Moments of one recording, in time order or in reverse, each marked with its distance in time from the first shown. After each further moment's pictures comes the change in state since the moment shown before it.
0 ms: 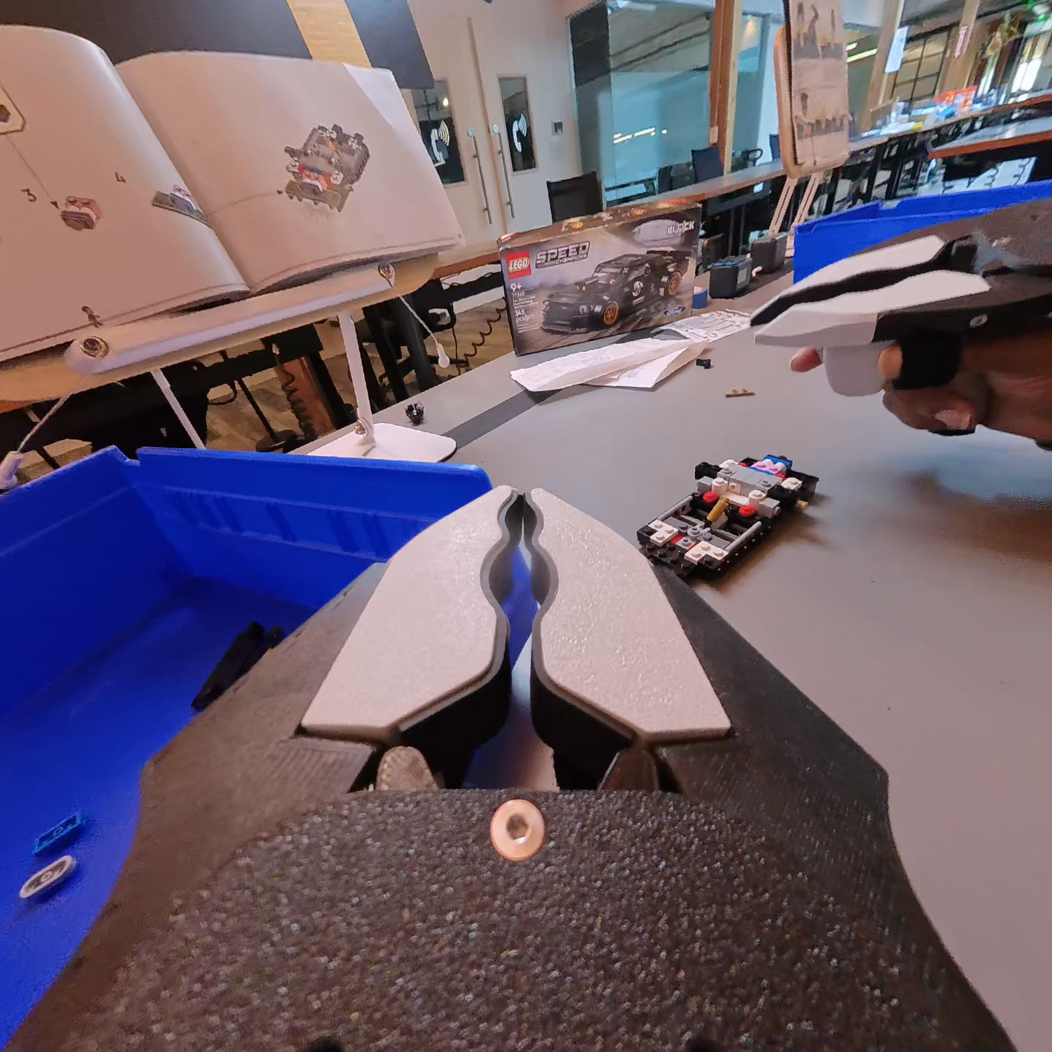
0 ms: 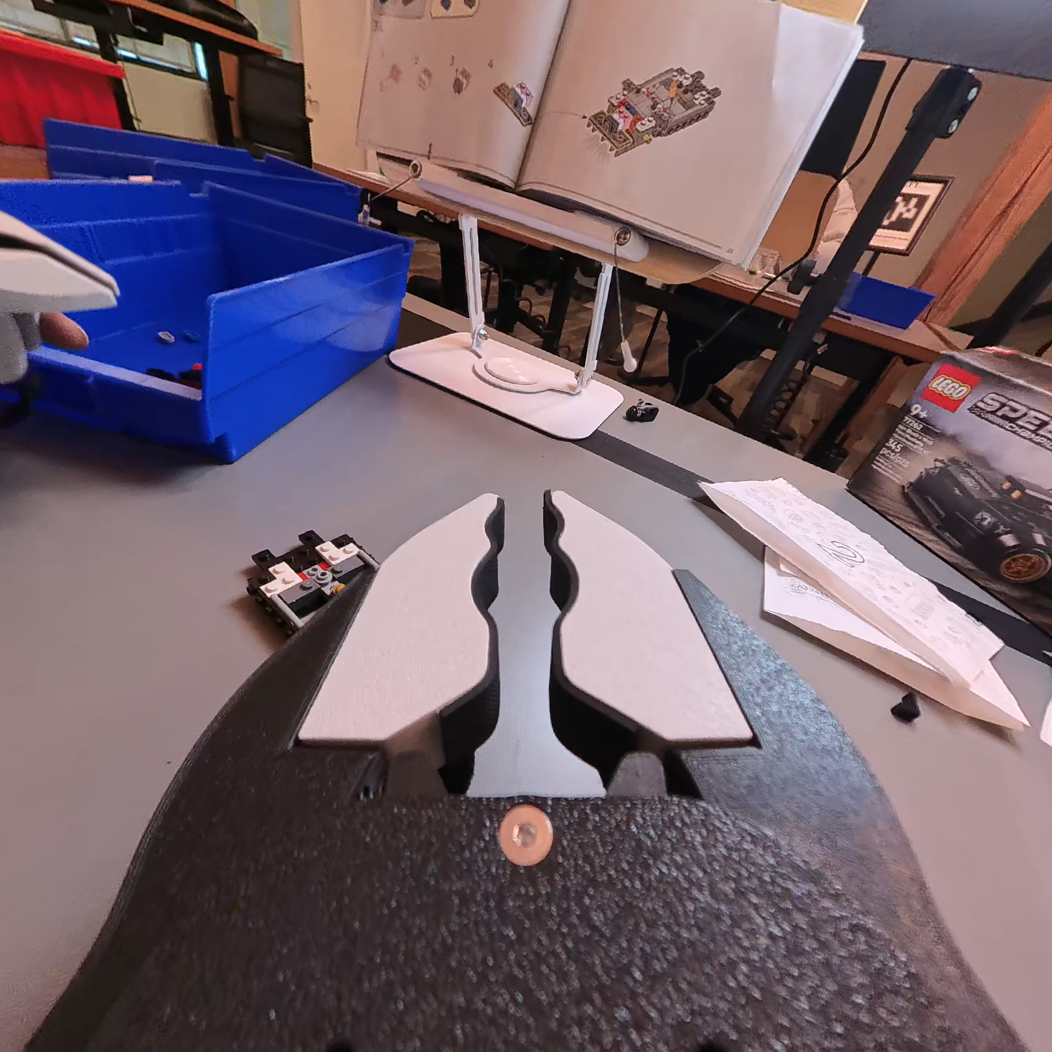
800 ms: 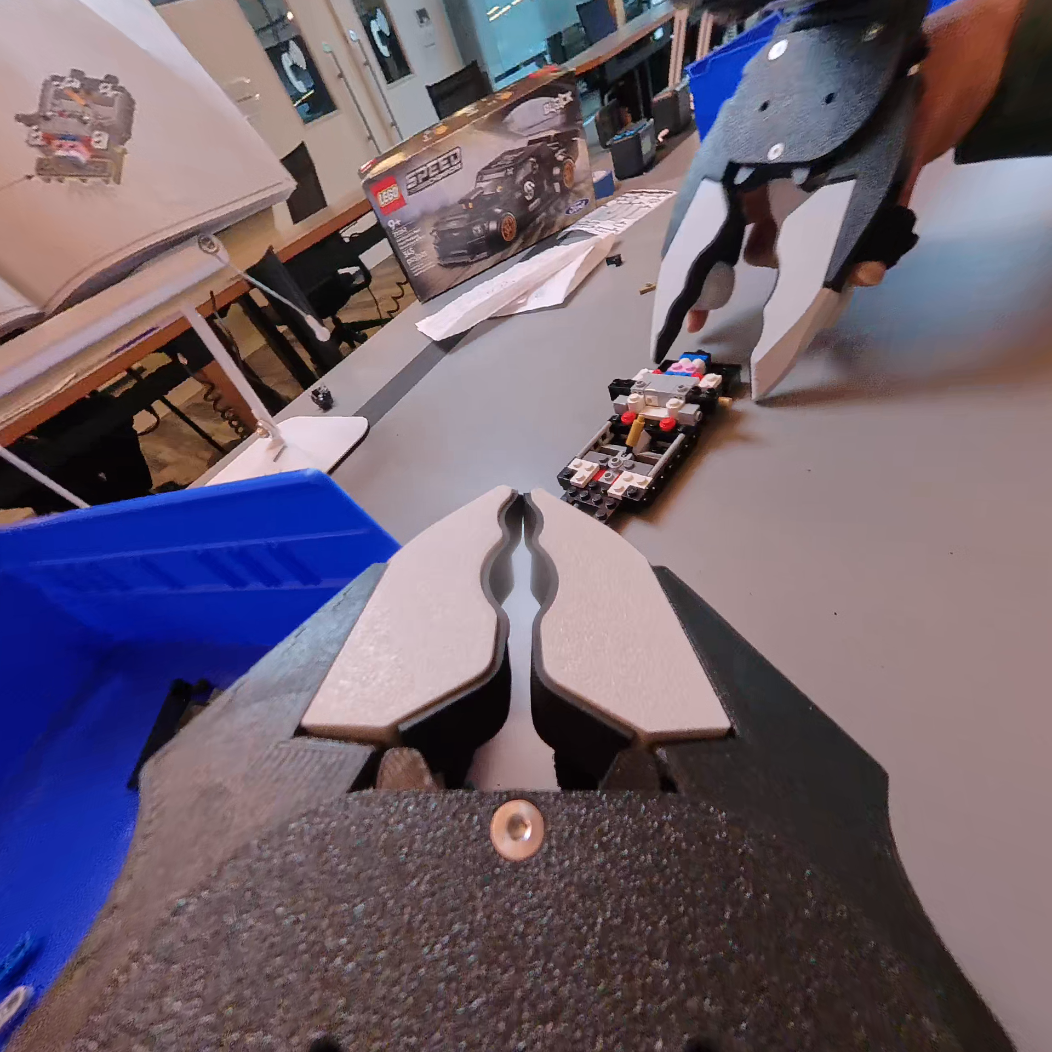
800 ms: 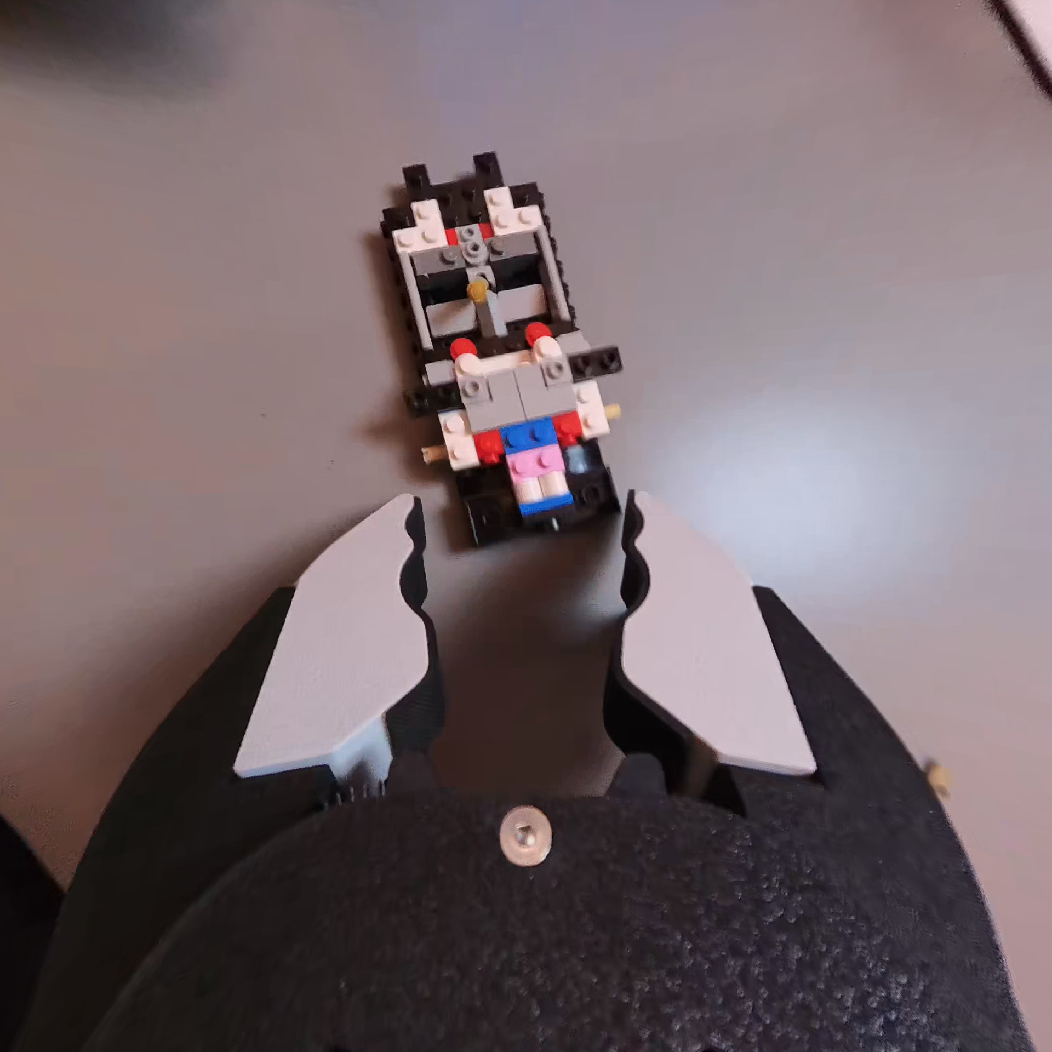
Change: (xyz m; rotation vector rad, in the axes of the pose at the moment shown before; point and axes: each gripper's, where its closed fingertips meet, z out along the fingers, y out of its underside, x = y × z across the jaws) left arm 0.047 0.025 0.015 -0.127 0.162 0.205; right arm -0.043 0.096 -0.013 -0.674 -0.637 -0.194
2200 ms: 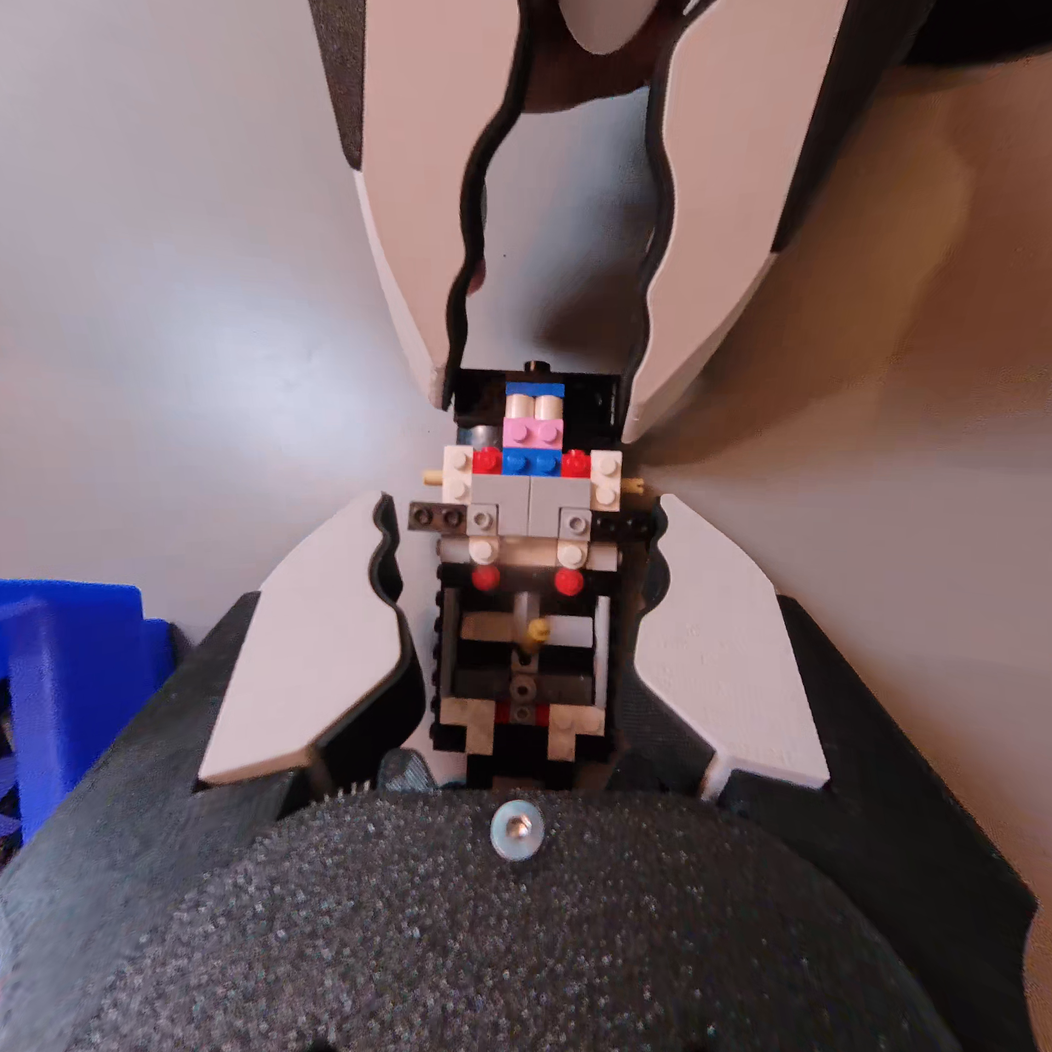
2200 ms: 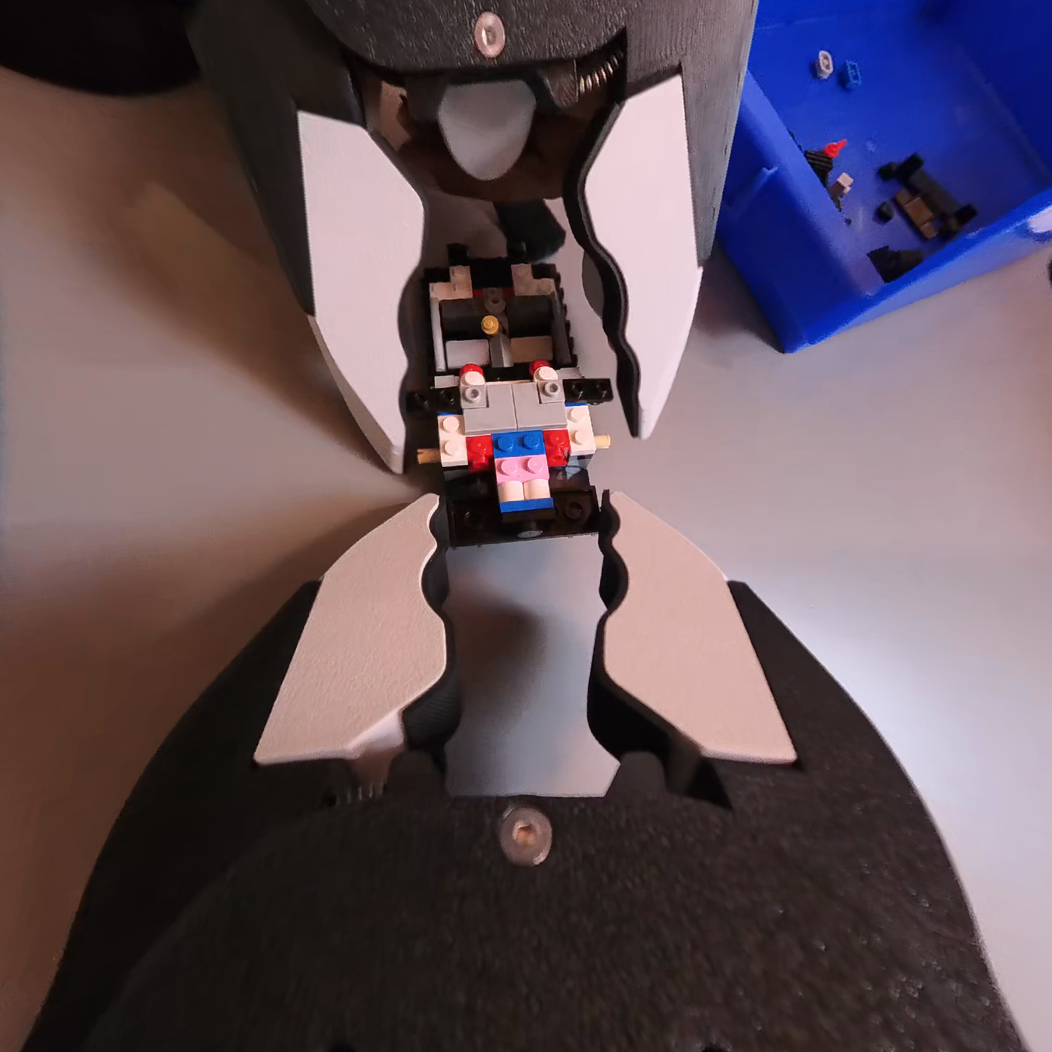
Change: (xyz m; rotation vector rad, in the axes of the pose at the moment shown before) left arm 0.092 0.045 -0.031 -0.483 0.527 0.087; right arm -0.128 -0.086 0.032 0.175 -0.104 -0.296
